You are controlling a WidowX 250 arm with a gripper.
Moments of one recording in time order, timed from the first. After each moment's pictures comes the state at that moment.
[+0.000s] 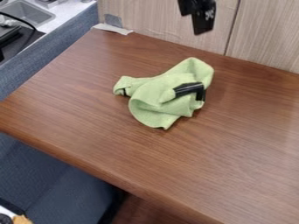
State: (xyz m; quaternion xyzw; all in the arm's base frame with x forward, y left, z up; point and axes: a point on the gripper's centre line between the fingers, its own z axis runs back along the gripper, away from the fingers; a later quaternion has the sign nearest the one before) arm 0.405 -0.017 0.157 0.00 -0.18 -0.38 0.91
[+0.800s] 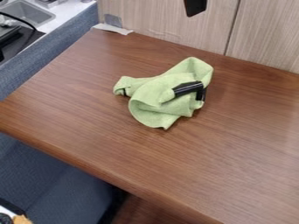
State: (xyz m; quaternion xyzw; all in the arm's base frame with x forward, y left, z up) arm 0.397 -0.009 0.181 0.02 -0.20 -0.37 0.91
